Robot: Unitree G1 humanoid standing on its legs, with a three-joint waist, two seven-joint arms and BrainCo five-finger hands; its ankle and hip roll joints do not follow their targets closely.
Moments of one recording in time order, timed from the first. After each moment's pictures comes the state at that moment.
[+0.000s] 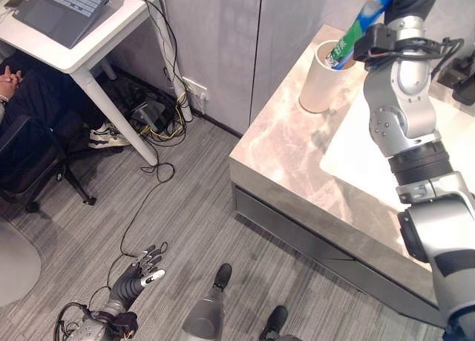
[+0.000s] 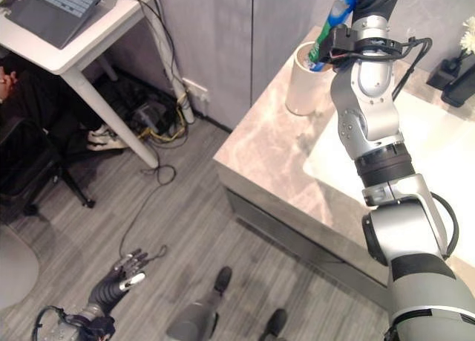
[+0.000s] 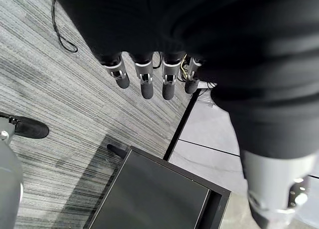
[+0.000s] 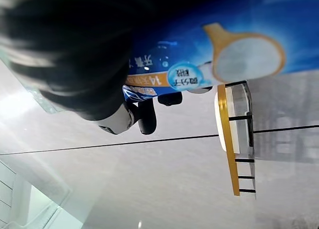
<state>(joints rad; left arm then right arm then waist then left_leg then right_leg) 0.46 0.66 -0.18 0.06 -0.74 -0.15 -0.13 -1.17 -0.60 0.32 0.47 0.74 -0.34 -0.32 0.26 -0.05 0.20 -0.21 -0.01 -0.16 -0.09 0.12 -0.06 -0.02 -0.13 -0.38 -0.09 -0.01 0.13</state>
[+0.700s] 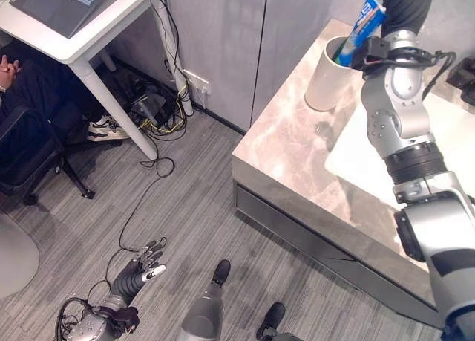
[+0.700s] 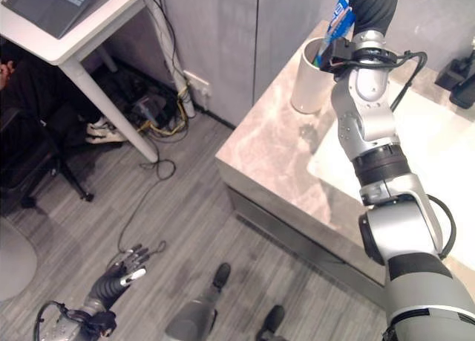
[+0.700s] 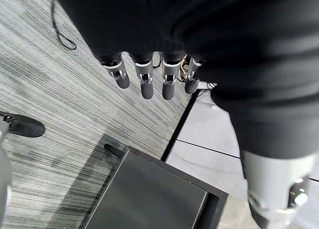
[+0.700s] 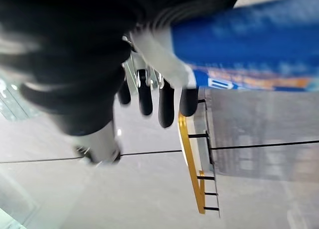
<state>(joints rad) 0.42 0.66 -0.18 0.06 -0.73 -0.15 -0.13 -1.18 -0.56 0.29 0.57 0.70 -0.32 -0.35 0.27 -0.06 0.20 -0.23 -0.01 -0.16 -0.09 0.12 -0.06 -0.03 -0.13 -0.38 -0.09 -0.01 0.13</state>
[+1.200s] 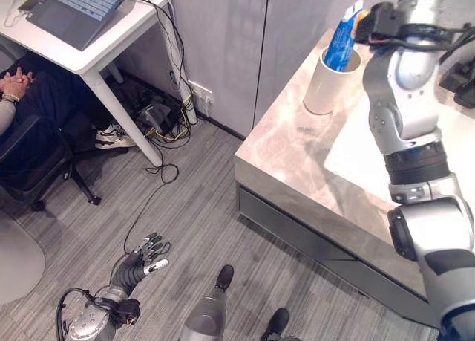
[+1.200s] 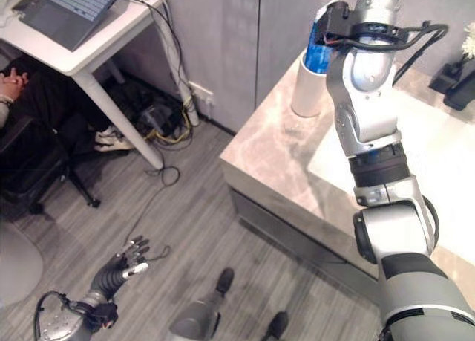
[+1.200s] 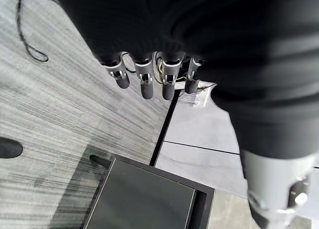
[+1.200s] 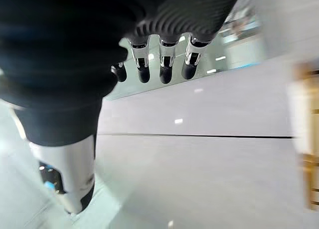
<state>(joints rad) 0.36 0.65 -0.17 0.06 -0.62 -0.17 -0.11 -1.06 -0.61 0.10 0.08 0.31 -0.32 -0.47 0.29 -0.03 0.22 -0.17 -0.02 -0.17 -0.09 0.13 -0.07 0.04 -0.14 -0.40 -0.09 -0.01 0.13</state>
